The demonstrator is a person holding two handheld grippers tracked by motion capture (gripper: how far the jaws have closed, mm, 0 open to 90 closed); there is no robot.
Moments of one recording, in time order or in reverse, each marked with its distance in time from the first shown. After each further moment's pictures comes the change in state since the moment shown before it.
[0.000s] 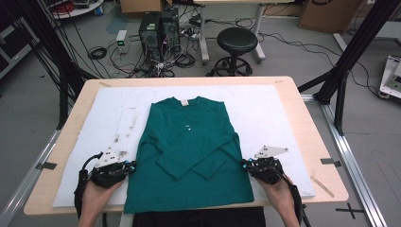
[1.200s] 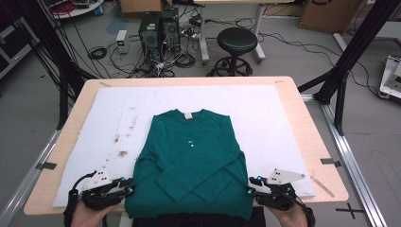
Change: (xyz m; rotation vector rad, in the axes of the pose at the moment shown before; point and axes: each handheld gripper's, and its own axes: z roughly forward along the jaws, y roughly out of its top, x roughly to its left) left arm -0.025 -0.027 -0.031 -0.026 -0.117 -0.003; right arm 0.031 -0.044 -0.042 -0.059 0.084 -0.019
